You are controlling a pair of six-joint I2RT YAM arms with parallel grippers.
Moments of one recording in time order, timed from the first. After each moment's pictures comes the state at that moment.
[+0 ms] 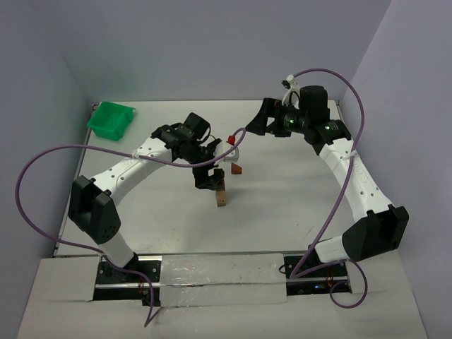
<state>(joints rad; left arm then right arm) -0.69 1.67 1.50 -0.92 0.50 0.74 0.24 1.39 1.41 -0.55 -0.52 0.40</state>
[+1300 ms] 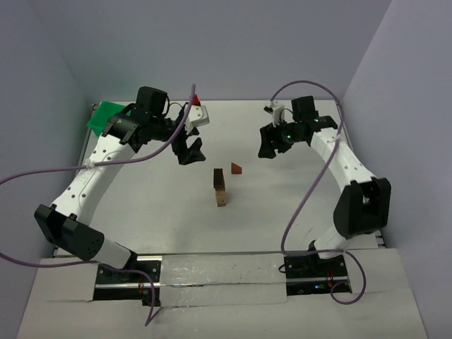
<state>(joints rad) -0.51 1.50 1.64 -0.90 0.63 0.61 0.18 1.51 1.36 -0.73 -0.57 -0.23</state>
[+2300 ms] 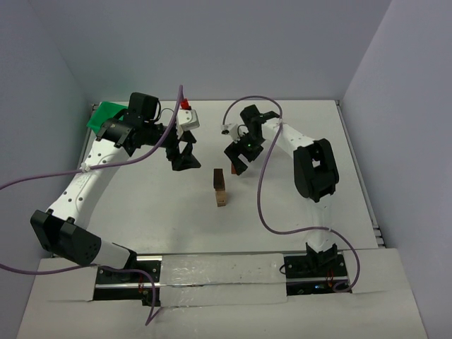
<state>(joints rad) -0.42 1.44 1.54 -0.90 0.82 0.61 0.42 2.10 1.70 -0.93 -0.38 -0.45</state>
